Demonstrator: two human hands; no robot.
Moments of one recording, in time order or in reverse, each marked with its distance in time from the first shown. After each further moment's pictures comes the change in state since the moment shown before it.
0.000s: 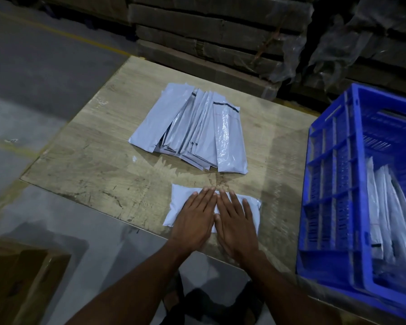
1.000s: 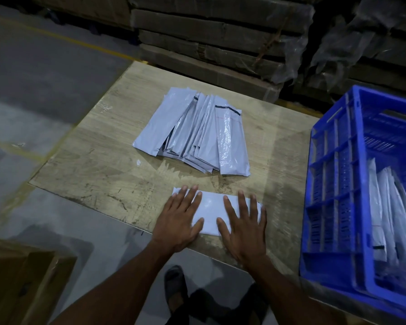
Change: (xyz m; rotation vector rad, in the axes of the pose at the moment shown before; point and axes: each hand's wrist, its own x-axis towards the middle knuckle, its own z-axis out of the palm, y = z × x) left_hand -0.027 -0.041 -0.025 0.042 -0.086 -0.130; right_hand -0.010 0.005 -0.007 -0.049 -0.014 0.174
